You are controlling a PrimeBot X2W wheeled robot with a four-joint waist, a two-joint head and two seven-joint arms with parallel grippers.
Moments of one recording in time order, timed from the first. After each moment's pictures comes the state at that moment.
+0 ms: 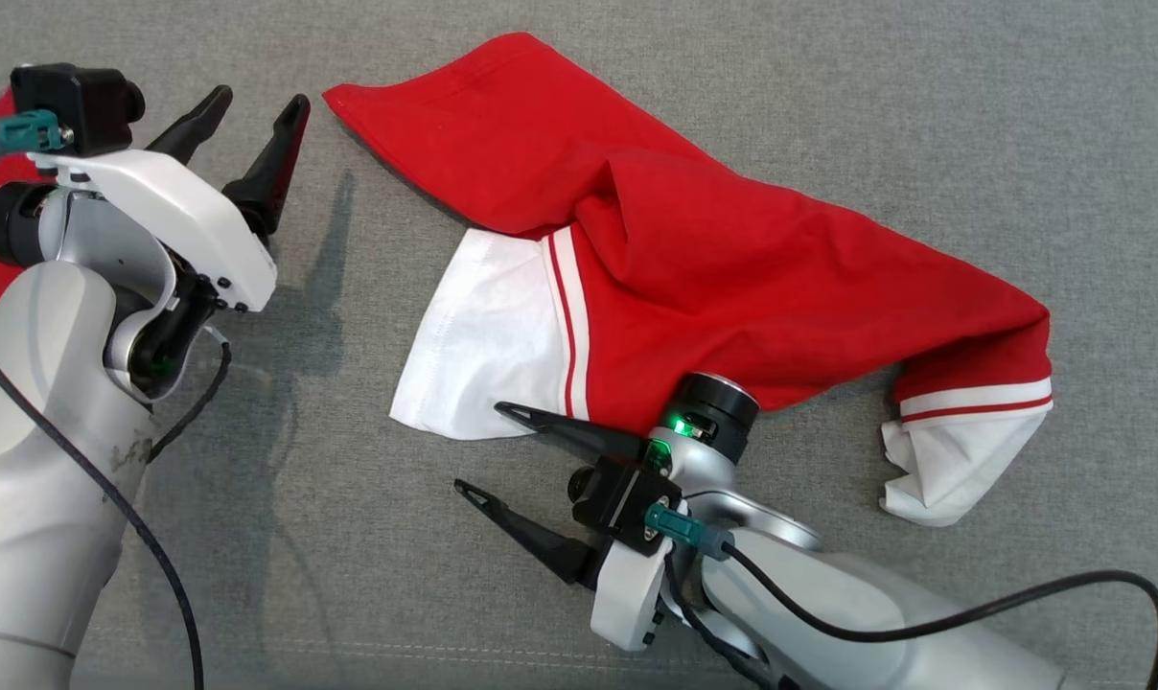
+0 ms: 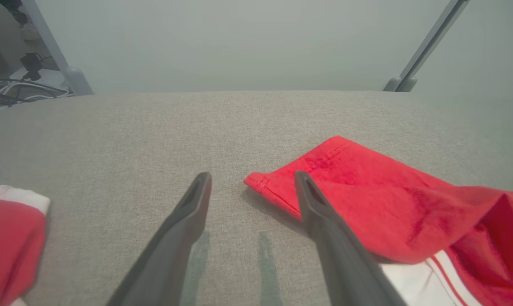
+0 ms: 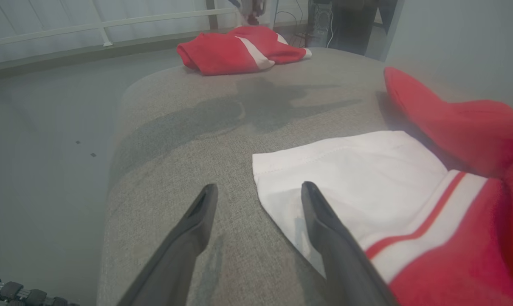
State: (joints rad) left arm -0.84 0.37 -0.45 0.56 -0.74 -0.11 0.10; right arm -0.72 -0.07 1.07 0.48 0.28 0.13 -0.23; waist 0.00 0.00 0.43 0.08
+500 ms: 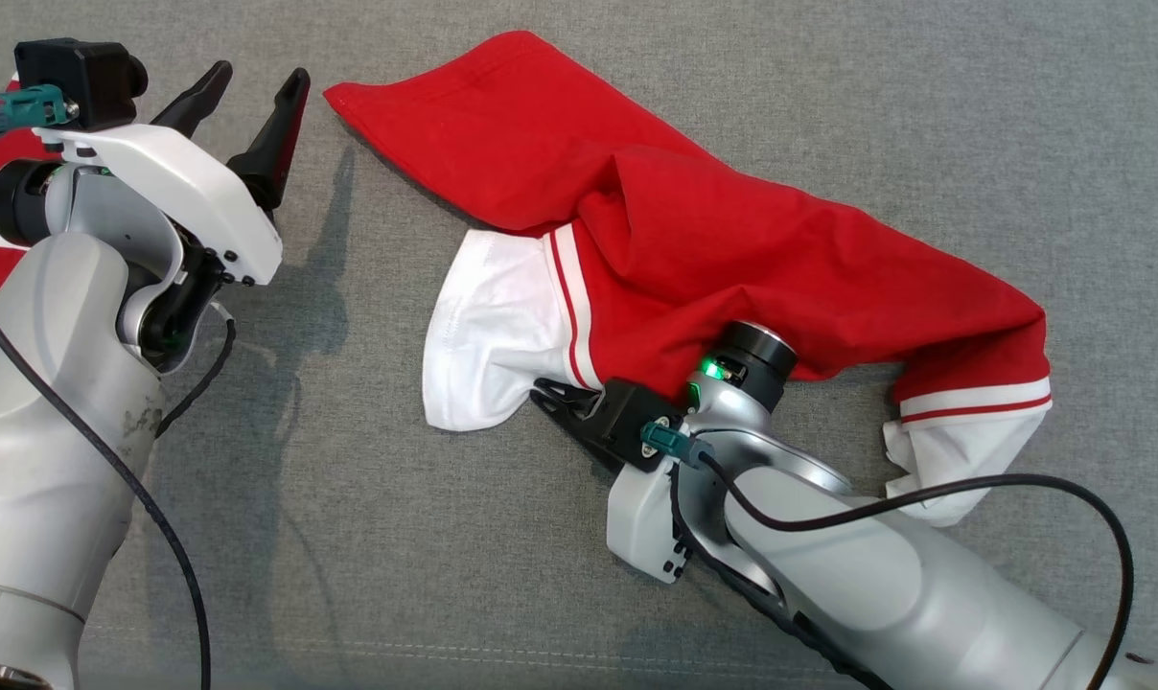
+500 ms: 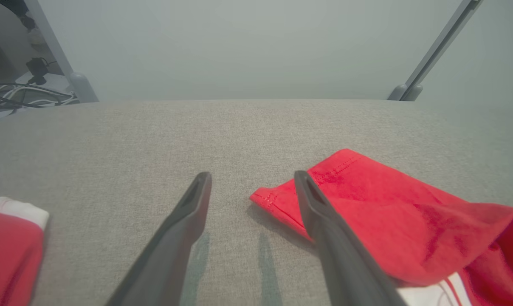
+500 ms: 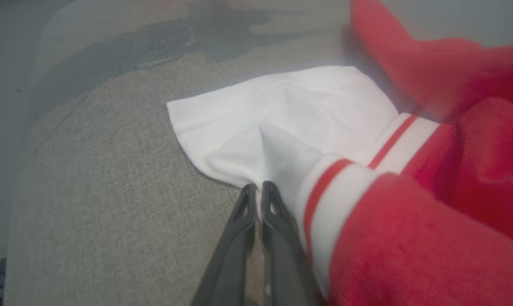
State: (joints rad) left arm -0.95 0.34 -0.53 0.75 -0.77 -0.12 0.03; right arm -0.82 -0.07 1.05 0.60 0.27 0.13 -0.06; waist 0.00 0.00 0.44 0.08
